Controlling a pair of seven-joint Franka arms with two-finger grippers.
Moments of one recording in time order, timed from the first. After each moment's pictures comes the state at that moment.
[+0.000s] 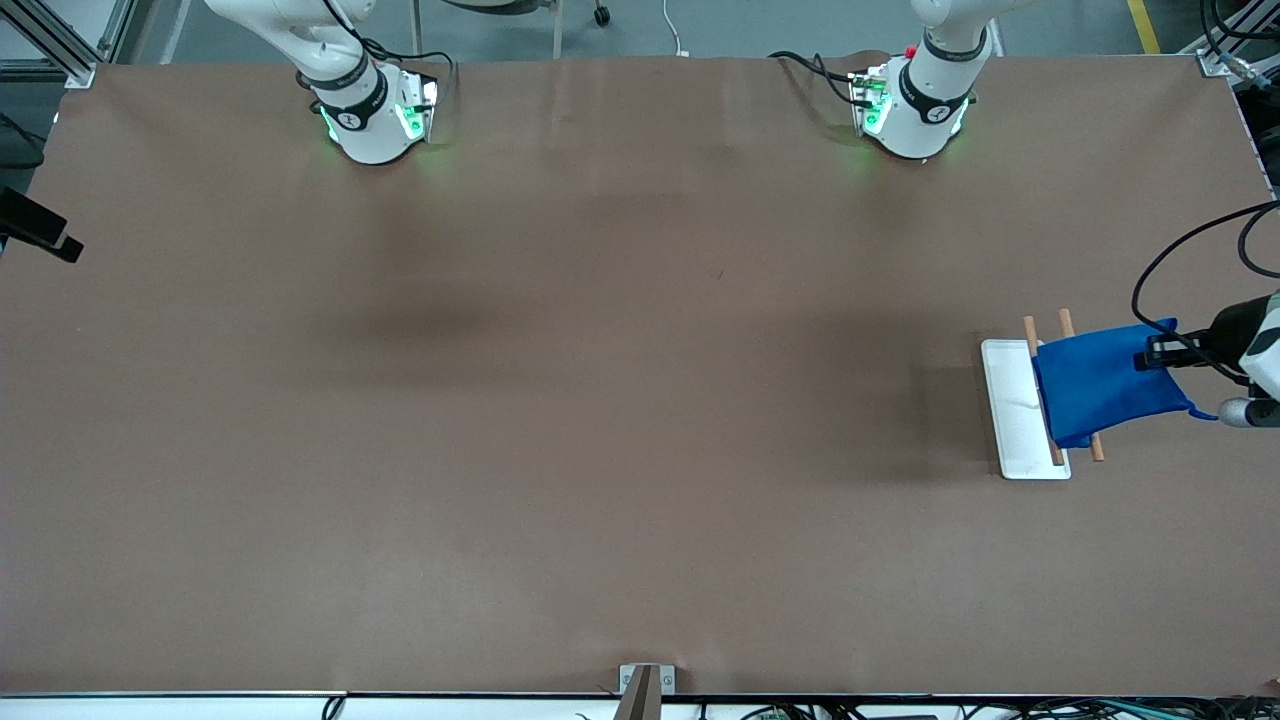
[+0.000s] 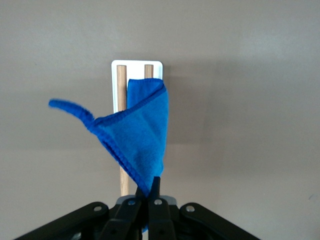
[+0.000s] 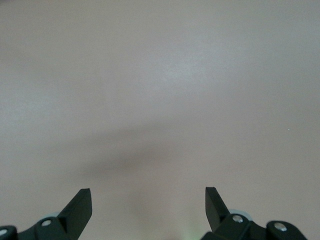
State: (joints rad) left arm 0.34 0.30 -0.23 -1.54 0.01 1.66 0.12; right arm -0.05 0.00 -0.08 -1.47 0.00 1.46 0.07
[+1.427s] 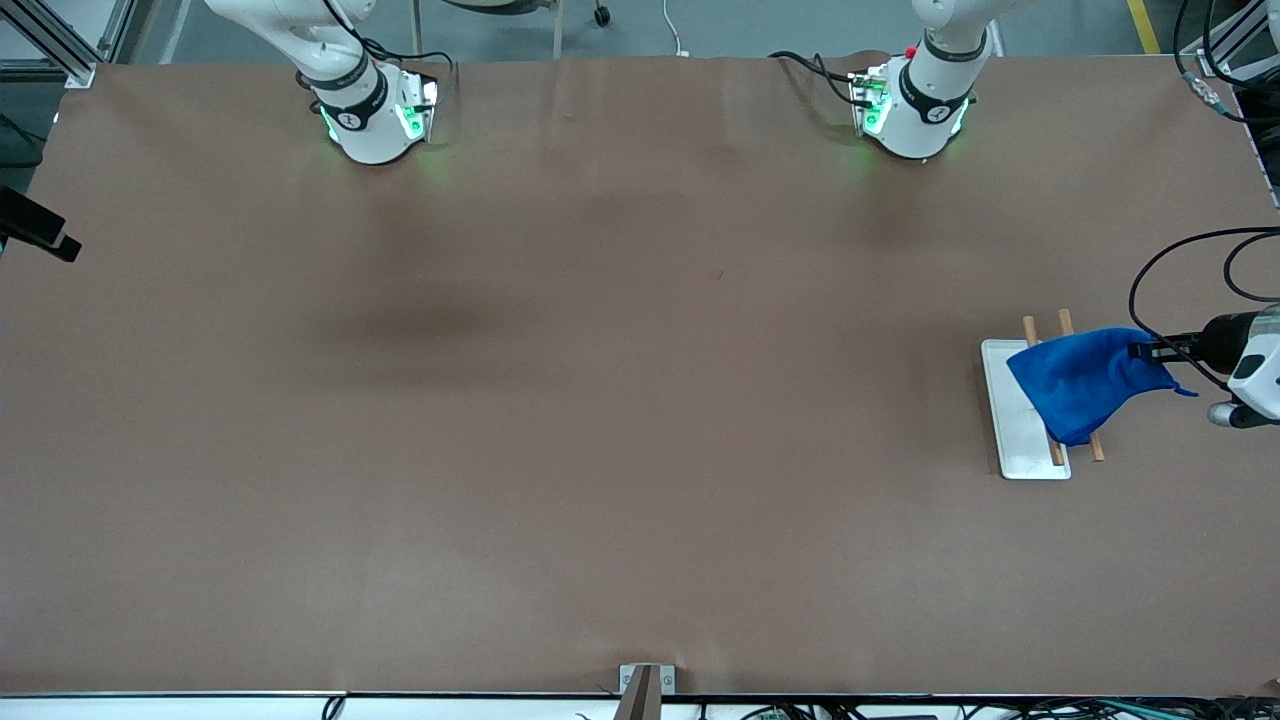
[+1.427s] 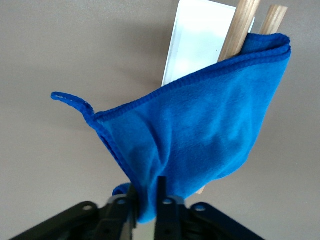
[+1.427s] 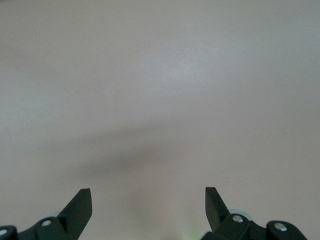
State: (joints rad) left arm 0.39 0.40 -0.10 -1.66 0.01 1.74 0.13; right arm -0.05 0.00 -0.08 -1.47 0.00 1.46 0.06
